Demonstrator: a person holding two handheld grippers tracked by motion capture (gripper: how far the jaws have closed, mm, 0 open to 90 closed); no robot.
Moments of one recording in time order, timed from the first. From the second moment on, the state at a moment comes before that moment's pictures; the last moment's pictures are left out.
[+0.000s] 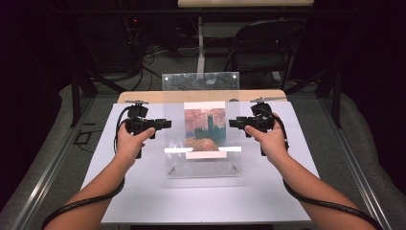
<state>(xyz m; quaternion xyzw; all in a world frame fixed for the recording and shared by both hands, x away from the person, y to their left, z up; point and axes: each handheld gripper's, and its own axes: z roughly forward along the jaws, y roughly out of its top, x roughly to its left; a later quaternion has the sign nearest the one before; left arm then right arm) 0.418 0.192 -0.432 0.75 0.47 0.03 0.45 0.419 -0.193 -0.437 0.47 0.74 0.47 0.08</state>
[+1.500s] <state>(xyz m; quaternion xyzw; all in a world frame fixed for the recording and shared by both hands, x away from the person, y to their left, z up) 0.343 0.200 -0.418 0.77 0.42 0.03 0.48 0.342 -0.201 -0.418 0.43 0.77 0.47 0.08</state>
